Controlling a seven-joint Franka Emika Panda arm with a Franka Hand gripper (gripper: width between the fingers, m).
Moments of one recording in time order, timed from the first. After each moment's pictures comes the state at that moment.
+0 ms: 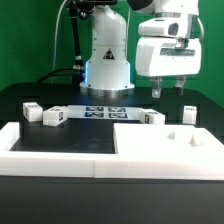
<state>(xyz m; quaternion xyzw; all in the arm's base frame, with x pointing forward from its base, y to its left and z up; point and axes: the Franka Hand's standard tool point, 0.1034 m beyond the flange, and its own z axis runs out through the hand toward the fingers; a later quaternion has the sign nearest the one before) 0.419 0.117 0.072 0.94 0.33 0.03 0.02</state>
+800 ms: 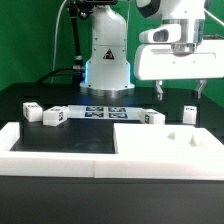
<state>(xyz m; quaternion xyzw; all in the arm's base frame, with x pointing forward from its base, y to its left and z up) 0.406 0.146 0.063 1.00 0.01 0.03 -0.03</state>
